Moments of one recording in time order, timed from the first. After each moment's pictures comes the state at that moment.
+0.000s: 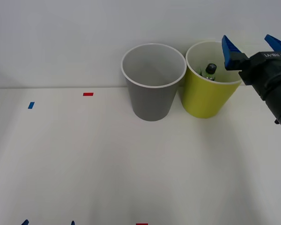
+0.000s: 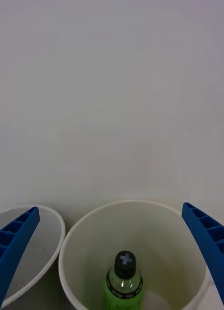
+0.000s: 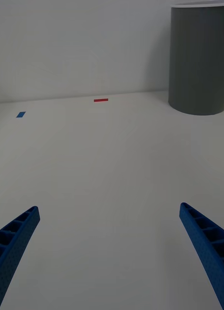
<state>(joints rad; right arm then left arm) 0.04 -0.24 -0.14 -2.42 -0.41 0.65 1.53 1.25 0.27 -0.34 -2.13 0.09 -0.55 -1.68</state>
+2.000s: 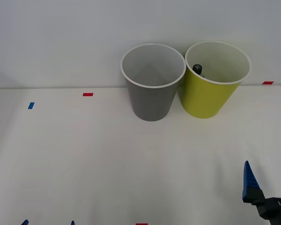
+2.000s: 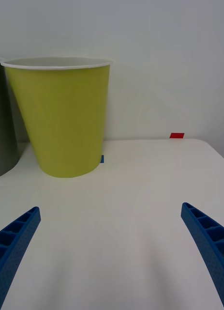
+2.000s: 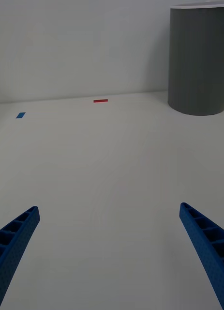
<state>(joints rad) 0.93 -0.29 0.11 -2.19 -0.34 -0.31 1.68 1.25 0.27 -0.34 -2.13 0.09 -0.55 -1.68</state>
